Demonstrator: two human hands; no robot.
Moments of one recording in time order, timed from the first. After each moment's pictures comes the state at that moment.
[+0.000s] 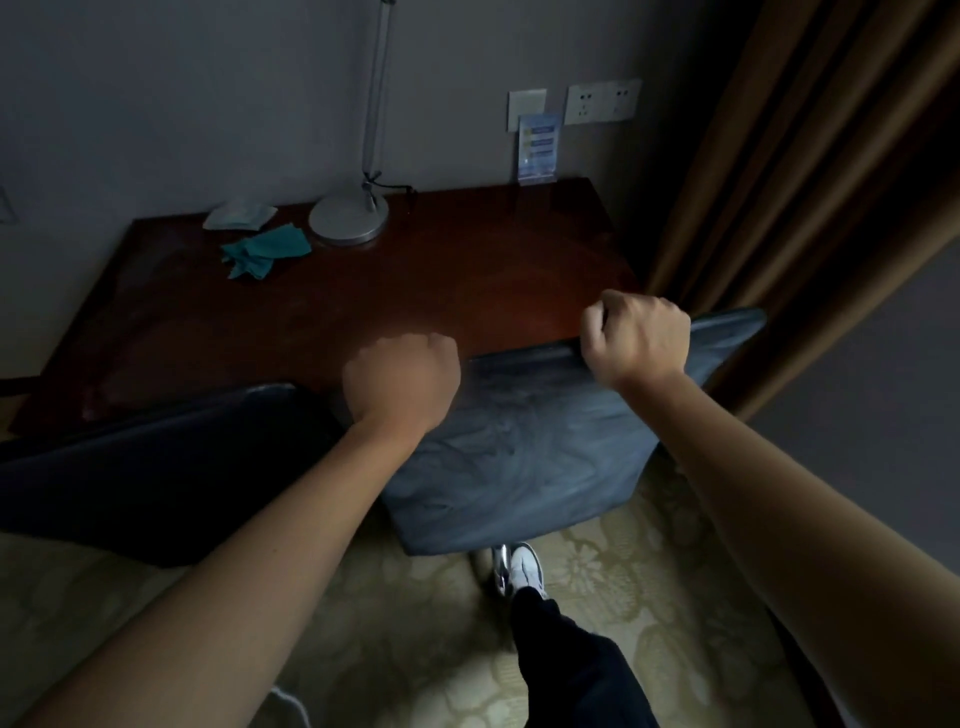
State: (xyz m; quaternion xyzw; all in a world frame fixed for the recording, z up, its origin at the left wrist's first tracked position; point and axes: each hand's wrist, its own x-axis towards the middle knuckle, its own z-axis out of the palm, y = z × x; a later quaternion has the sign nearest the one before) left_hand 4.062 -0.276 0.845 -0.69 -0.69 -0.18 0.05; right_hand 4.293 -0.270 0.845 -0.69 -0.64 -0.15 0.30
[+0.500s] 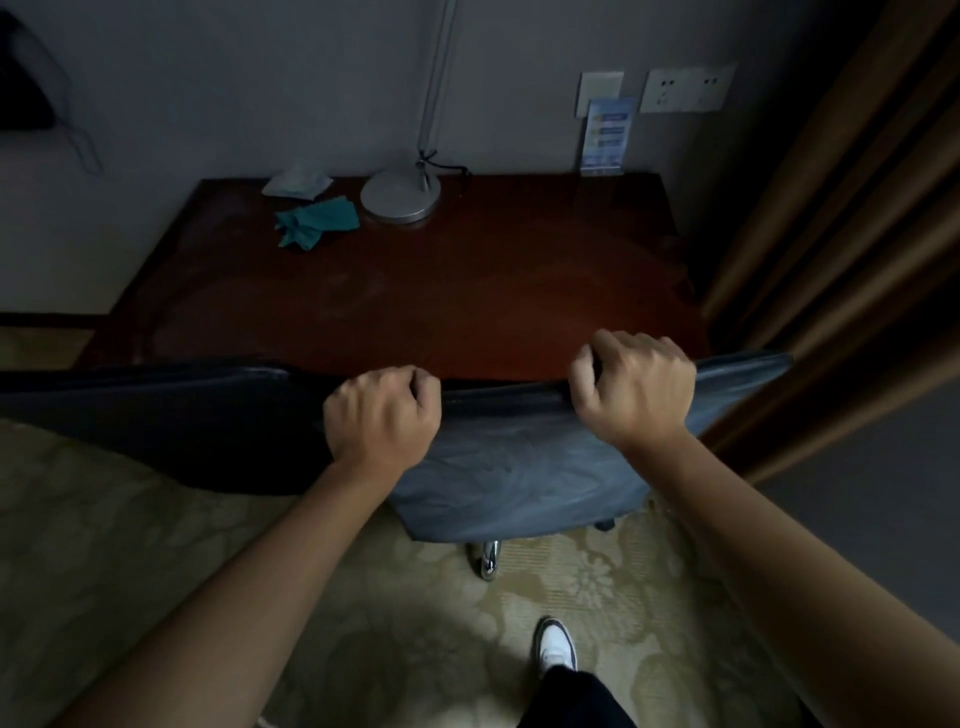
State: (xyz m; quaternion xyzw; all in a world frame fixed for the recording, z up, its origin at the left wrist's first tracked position) left_hand 4.043 -0.297 0.822 -0.67 -0.71 -0.21 0.05; right_hand 4.282 -0.272 0.820 -0.59 -0.72 -0.15 0.34
